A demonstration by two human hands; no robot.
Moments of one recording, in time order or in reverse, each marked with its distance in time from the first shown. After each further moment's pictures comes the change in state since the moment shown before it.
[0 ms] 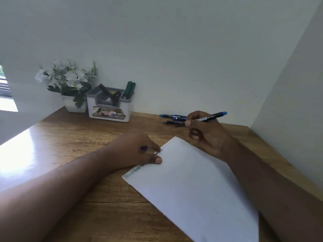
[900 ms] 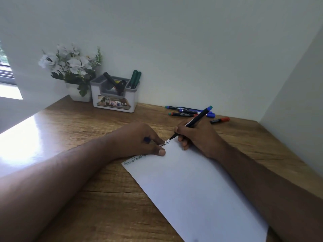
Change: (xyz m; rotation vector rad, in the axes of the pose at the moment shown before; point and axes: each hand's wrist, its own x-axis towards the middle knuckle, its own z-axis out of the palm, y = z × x) left_hand 0.003 -0.009 0.002 -0.145 -0.019 0.021; right_hand -0.003 0.031 0.029 -0.444 0.019 -0.007
